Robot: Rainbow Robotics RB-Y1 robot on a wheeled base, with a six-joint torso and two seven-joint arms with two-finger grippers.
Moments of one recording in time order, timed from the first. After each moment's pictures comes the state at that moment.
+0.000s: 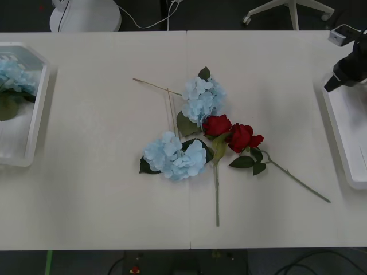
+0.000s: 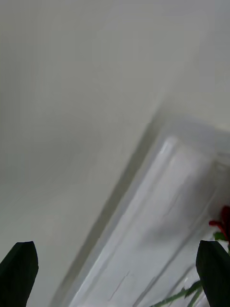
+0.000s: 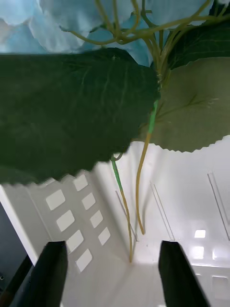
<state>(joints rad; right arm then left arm) -1.03 -0.87 0.38 -0.91 -0.91 1.40 2.05 -0.66 1.07 -0.35 -0.97 0.71 1.03 -1.93</state>
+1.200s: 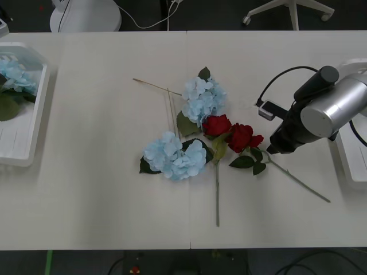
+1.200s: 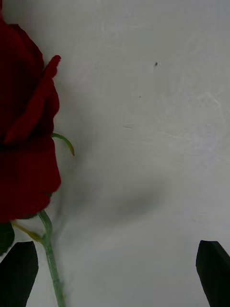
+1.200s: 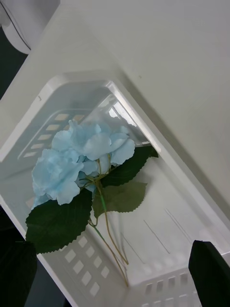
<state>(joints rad) -0.67 -0.86 0.71 -1.50 -0.84 1.18 1.73 -0.66 0.76 0.20 -1.53 0.42 1.57 -2.30</state>
